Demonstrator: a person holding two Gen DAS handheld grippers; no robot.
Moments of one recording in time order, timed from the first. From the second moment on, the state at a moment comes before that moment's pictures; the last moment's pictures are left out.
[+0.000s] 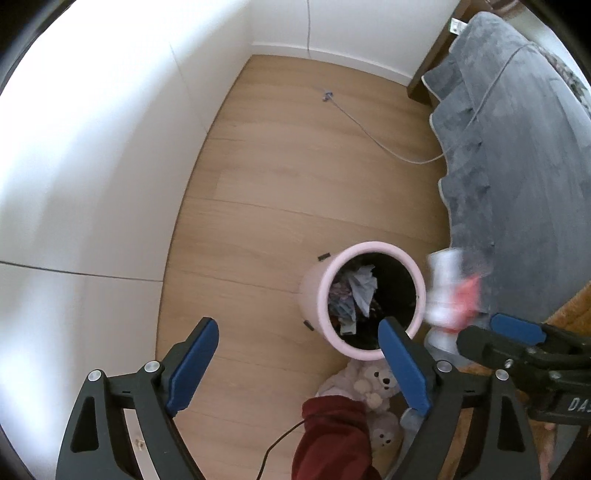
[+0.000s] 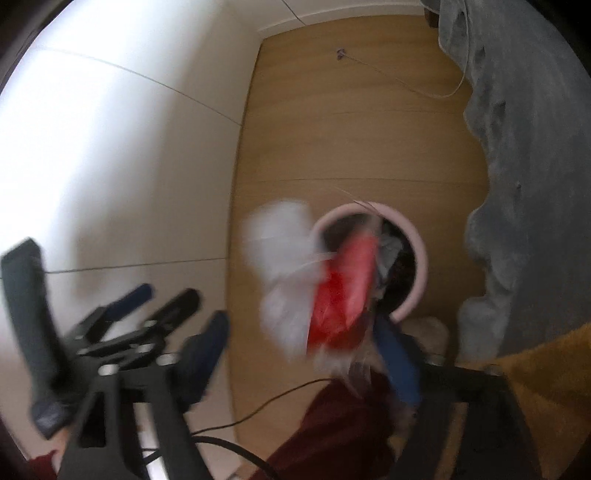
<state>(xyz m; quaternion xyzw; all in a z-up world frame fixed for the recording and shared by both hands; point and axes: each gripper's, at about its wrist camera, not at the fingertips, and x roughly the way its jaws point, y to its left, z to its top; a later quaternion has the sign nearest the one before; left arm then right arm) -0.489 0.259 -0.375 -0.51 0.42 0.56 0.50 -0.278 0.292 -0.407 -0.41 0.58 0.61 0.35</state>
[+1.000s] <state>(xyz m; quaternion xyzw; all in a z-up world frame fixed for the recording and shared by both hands) -0.441 0.236 -0.304 -0.36 0.35 0.58 0.64 -0.230 0.205 -0.301 -0.34 0.38 0.75 0.43</state>
